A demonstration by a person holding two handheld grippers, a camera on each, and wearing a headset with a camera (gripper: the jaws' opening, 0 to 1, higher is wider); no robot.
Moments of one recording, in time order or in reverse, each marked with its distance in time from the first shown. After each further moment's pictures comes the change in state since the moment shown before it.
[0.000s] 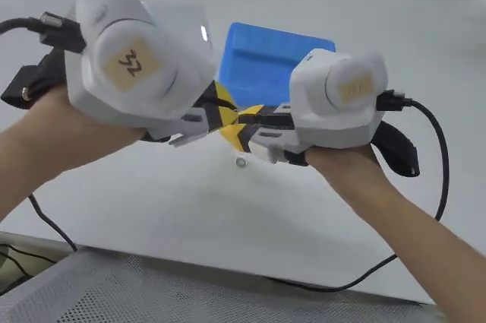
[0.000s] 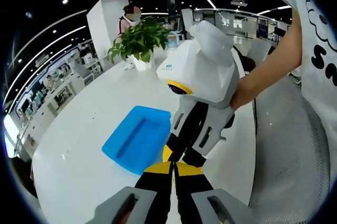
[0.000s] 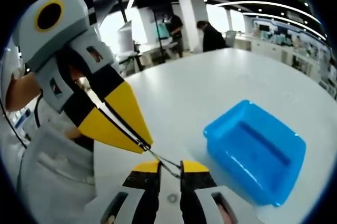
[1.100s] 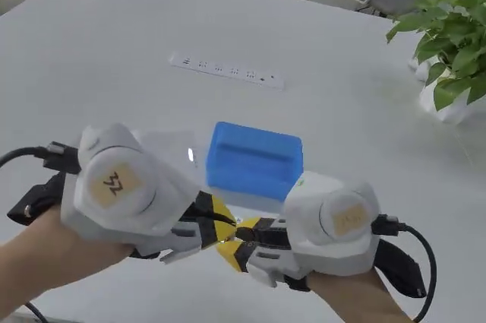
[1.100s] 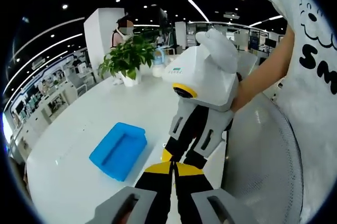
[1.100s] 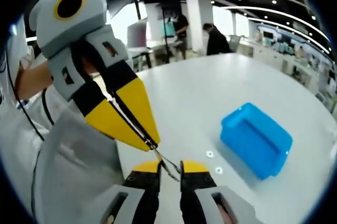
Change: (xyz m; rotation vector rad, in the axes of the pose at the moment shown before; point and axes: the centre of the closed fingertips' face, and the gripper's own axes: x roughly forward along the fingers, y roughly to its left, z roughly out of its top) left arm -0.037 -0.059 0.028 0.013 -0.111 -0.055; right arm -0.050 0.061 -0.010 -0.066 0.020 -0.030
